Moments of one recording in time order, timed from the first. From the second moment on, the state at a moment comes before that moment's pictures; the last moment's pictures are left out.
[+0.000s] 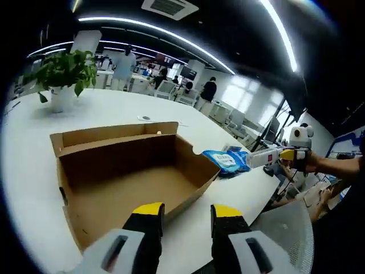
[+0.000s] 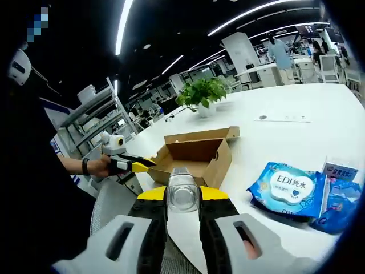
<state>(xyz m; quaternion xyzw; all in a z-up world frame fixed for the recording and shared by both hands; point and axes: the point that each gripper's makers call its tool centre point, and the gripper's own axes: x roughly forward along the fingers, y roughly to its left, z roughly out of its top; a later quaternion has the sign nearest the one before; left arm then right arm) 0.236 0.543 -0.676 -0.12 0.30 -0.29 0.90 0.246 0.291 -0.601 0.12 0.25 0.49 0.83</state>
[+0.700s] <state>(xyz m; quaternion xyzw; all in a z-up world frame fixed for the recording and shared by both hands) 0.240 0.552 -0.670 -0.14 0.28 -0.25 0.92 0.317 0.245 -0.590 0.06 0.27 0.46 0.85</state>
